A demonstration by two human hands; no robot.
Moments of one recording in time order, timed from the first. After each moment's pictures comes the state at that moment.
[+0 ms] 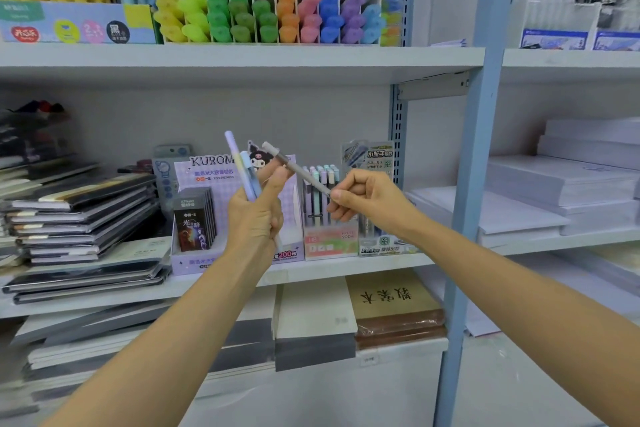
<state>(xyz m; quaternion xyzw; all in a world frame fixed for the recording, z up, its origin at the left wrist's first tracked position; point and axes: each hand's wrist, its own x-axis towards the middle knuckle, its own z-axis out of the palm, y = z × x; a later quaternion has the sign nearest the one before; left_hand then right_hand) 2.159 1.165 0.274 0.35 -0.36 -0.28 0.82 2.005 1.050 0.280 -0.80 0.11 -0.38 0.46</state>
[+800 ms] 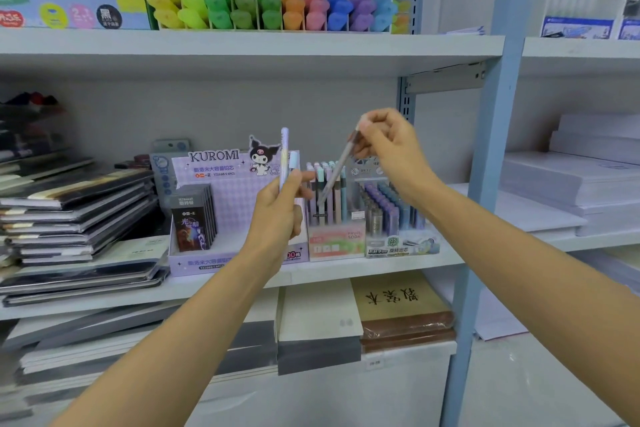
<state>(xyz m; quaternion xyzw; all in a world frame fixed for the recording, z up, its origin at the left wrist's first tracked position) 2.161 1.146 0.267 0.48 -0.44 -0.24 0.71 2.016 1.038 0.328 -0.71 0.13 -0.56 0.41</state>
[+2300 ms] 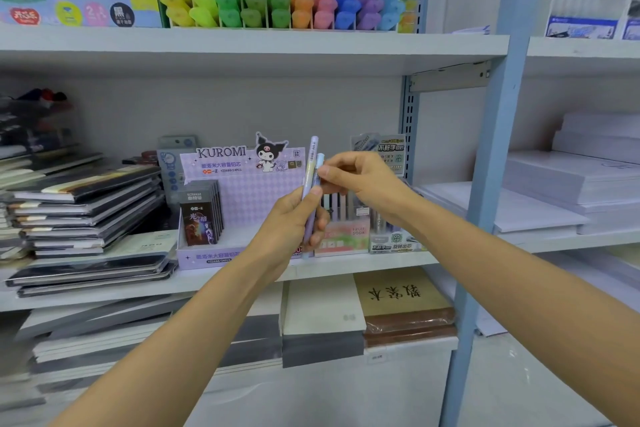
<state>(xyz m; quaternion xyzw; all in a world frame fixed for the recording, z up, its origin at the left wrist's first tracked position) 2.166 1.158 0.254 0.46 -0.56 -0.33 0.61 2.035 1.064 0.303 -0.79 0.13 -0.38 0.46</state>
